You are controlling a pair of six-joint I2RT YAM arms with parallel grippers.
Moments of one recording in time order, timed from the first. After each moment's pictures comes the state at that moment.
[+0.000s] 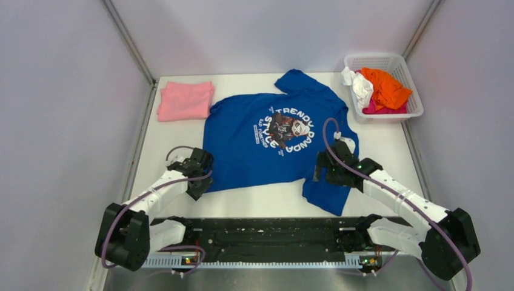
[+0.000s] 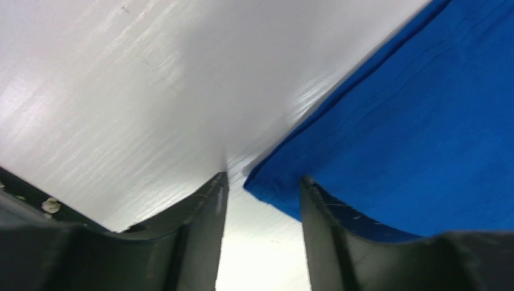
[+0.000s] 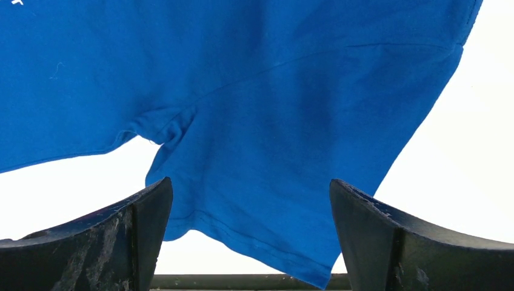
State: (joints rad) left arm -0.33 1.12 0.54 -0.72 -0.31 -1.20; right arm 0.55 1.04 0.65 -0.66 0.24 0.66
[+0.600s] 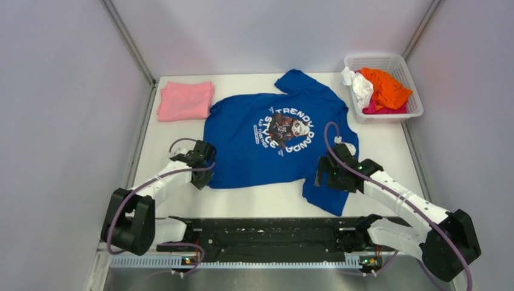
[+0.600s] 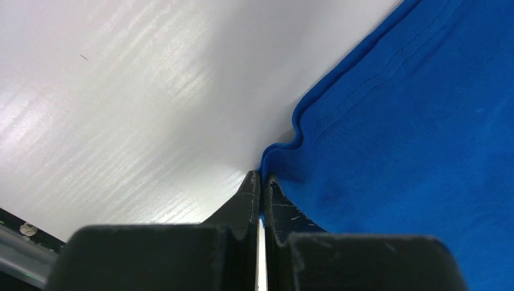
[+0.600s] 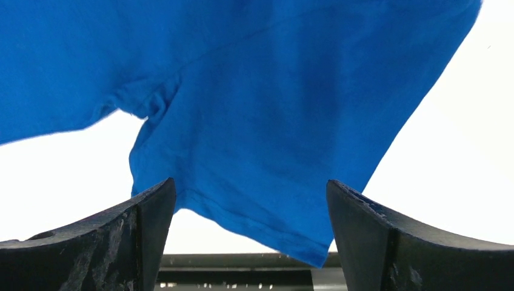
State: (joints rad) left arm -0.33 1.28 0.63 -0.66 -0.34 -1.18; right arm 0.55 1.03 0.63 -0.71 0.21 0.67
